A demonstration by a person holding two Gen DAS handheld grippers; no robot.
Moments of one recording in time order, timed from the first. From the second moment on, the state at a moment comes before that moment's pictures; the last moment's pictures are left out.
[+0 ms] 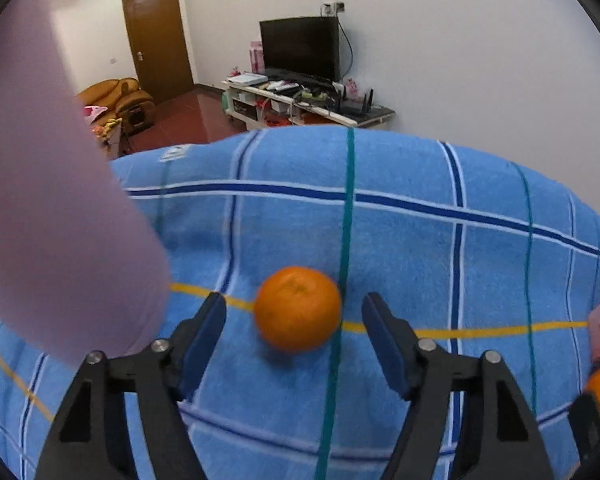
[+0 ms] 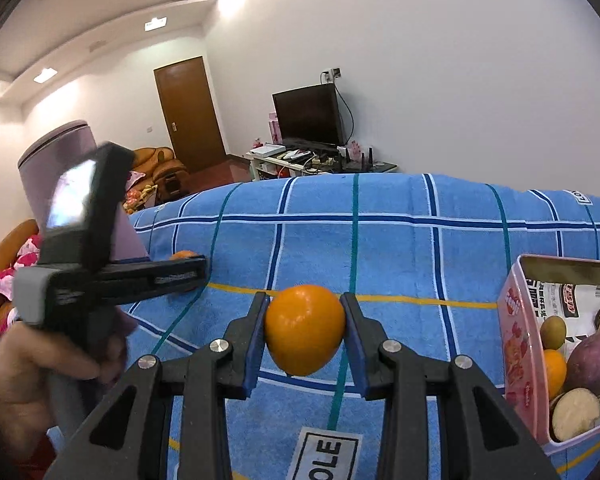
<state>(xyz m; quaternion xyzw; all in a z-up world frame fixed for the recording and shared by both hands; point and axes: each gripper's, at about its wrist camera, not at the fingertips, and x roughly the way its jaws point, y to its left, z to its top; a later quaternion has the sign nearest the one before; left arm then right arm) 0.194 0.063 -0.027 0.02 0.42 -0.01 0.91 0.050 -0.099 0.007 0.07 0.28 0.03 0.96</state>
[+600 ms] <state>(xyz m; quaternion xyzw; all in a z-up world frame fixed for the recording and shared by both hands) 0.178 0.060 -0.030 0.01 0.39 0.00 0.92 0.047 -0.089 0.008 0.04 0.27 0.03 0.96</state>
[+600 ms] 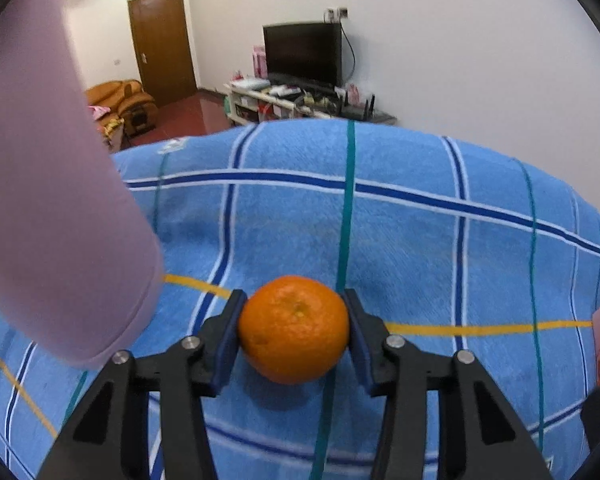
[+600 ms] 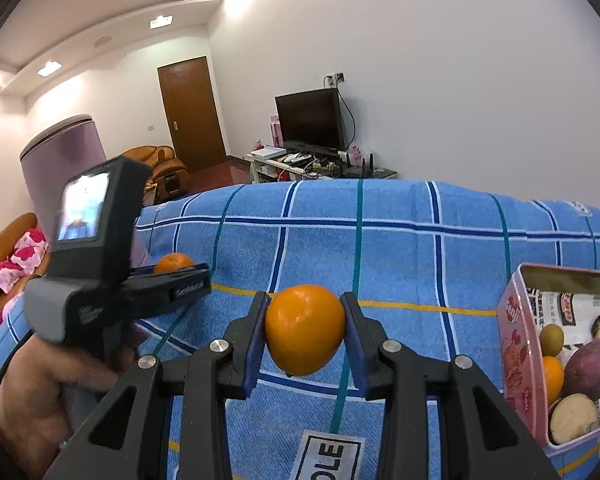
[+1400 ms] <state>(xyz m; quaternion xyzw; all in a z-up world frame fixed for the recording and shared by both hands) 0.061 0.073 -0.015 0.00 0.34 0.02 0.94 -0.007 -0.081 0.016 0.00 0.23 0.01 0.97</state>
